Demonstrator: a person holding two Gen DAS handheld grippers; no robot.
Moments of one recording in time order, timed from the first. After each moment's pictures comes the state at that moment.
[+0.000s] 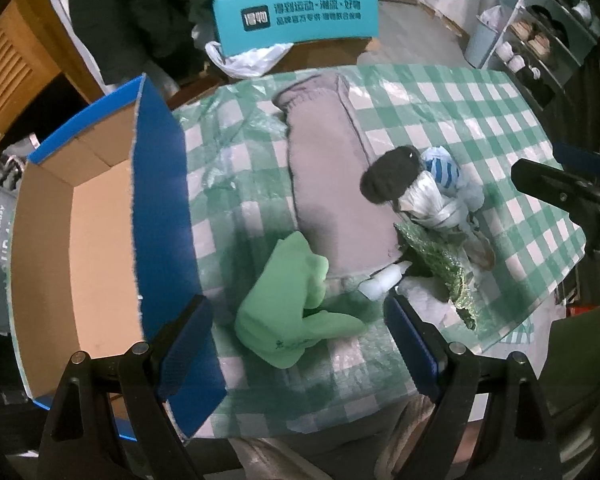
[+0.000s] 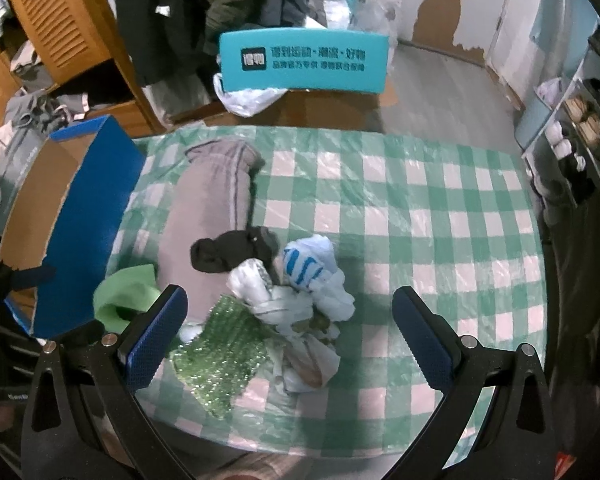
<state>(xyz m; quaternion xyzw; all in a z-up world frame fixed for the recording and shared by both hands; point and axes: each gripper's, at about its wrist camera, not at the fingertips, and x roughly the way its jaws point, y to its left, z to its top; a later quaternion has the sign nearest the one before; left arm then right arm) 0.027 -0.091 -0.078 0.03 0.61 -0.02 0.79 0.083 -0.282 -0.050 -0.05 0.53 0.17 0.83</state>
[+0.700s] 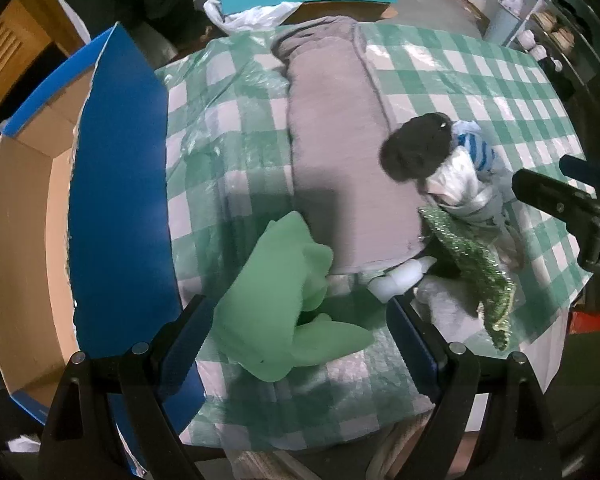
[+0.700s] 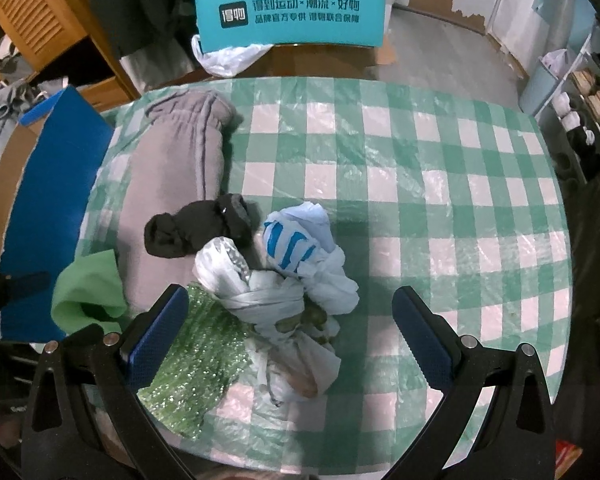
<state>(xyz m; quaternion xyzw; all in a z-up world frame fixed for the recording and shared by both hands) 0.045 -0.092 -0.124 0.01 0.65 0.00 0.76 0.102 -0.282 -0.107 -0.05 0.58 0.16 0.80</state>
